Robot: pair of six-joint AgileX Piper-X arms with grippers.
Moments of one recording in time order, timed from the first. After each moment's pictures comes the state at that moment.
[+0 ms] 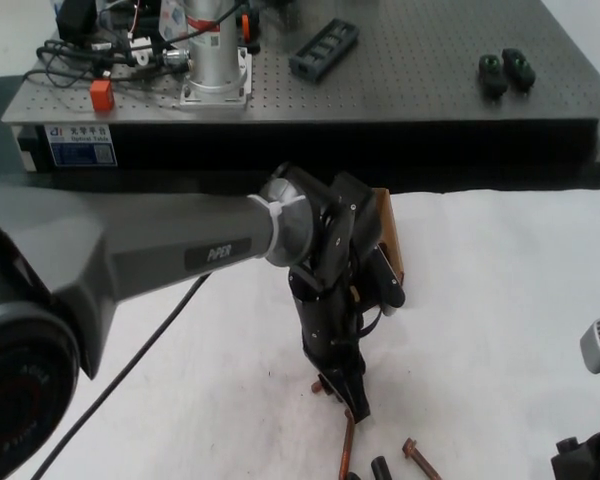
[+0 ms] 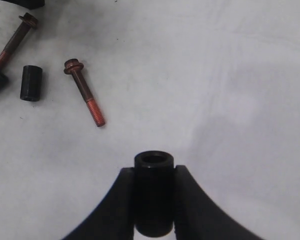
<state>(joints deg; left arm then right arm) -42.1 120.7 -87.5 46.6 6.4 28.0 7.6 38.0 -28.9 56.0 -0.5 -2.4</state>
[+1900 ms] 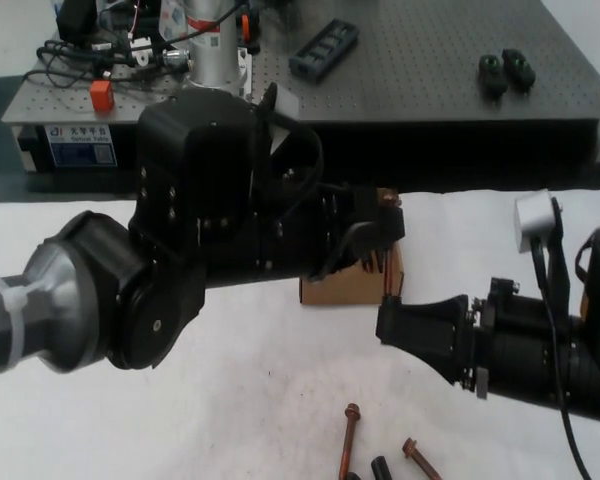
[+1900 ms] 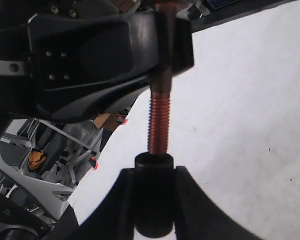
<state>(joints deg) -37.9 84.8 -49.6 -15.9 34.2 -40.5 14.7 60.9 -19.9 -20.1 -37.9 32.6</state>
